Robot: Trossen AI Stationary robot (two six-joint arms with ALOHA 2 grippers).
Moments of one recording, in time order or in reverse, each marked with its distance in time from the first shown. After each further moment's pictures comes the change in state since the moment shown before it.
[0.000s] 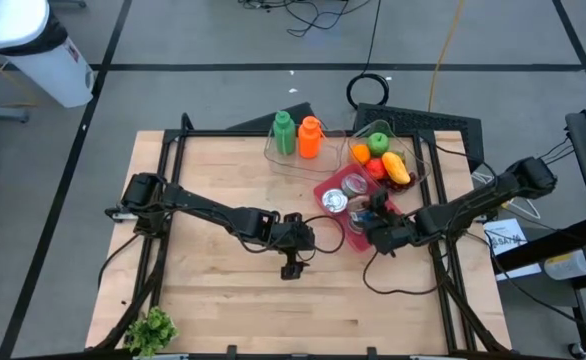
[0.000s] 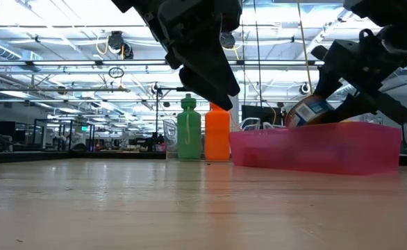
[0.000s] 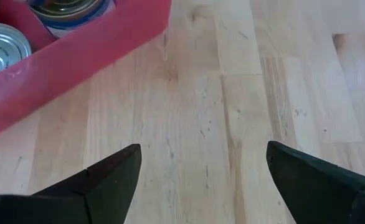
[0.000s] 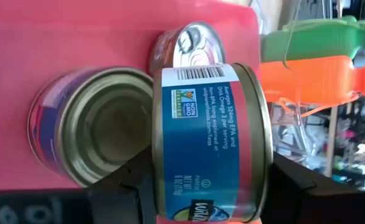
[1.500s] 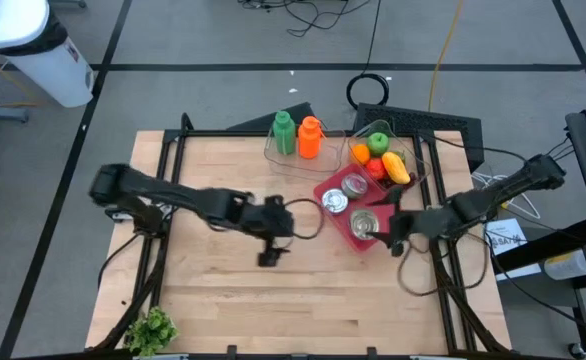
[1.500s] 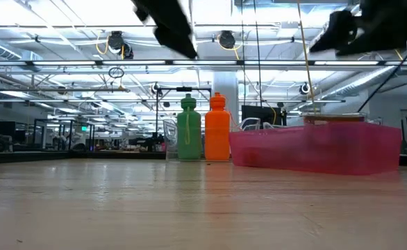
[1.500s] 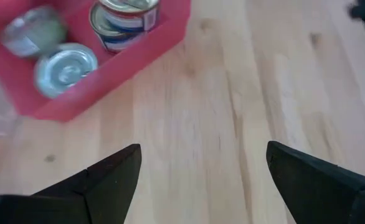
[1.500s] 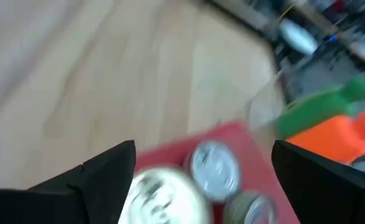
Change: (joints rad) left arm 0.017 -0.219 0.001 -0.218 -0.020 0.061; right arm 0.079 -0.391 -0.004 0.134 -0.229 0.133
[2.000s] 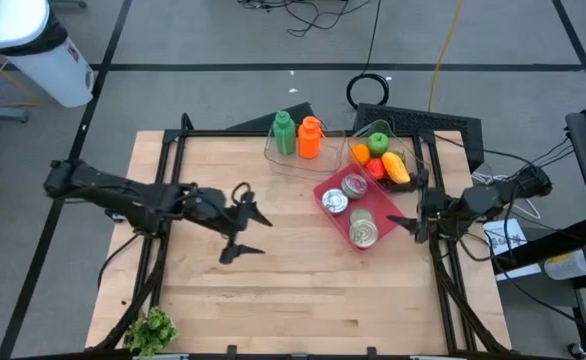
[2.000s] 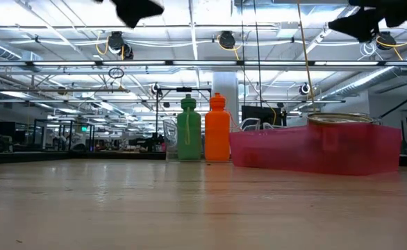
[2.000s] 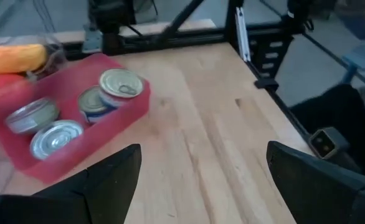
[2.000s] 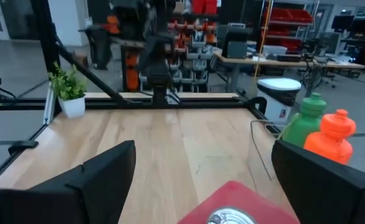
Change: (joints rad) left arm -0.007 -0.482 -0.417 0.352 0.158 0.099; right arm 0.000 -0.502 -0.103 0.118 0.004 0.229
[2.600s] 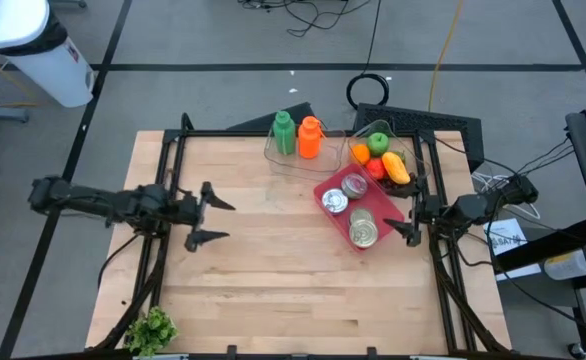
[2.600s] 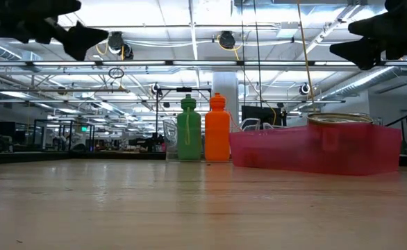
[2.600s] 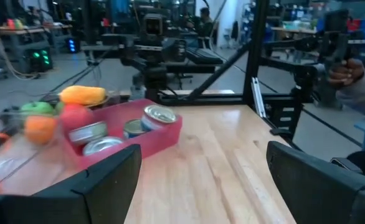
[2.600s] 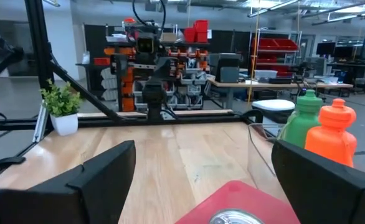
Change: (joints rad) left arm 0.054 -0.661 -0.671 0.423 -0.063 -0.049; right arm 0.000 -0.269 -0.333 0.247 0.024 -0.066
